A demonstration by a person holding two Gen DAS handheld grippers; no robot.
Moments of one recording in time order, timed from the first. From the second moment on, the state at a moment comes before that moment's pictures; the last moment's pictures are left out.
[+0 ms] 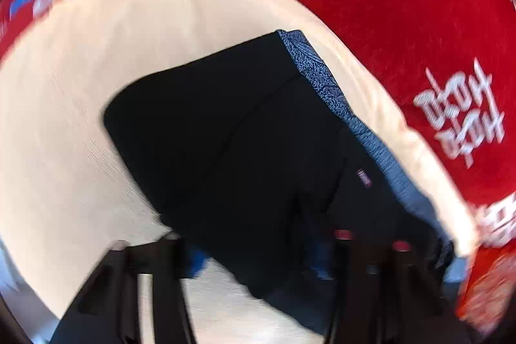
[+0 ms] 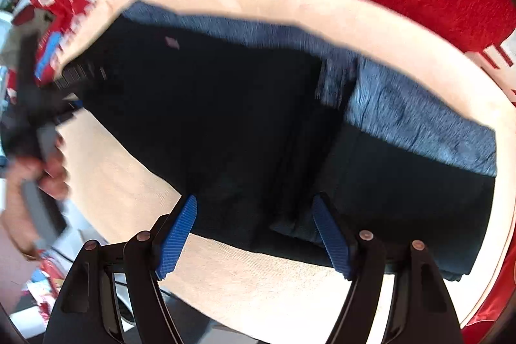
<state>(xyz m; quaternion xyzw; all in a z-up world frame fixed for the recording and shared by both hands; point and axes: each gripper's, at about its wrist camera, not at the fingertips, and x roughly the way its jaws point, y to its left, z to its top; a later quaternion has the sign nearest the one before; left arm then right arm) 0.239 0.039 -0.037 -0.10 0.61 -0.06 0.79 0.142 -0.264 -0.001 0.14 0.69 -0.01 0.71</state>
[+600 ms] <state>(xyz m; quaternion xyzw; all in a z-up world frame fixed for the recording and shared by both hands) 0.185 -0.038 -0.005 0.23 0.47 -0.13 0.84 0.368 -0.126 -0.003 0.15 0.76 0.18 0.61</state>
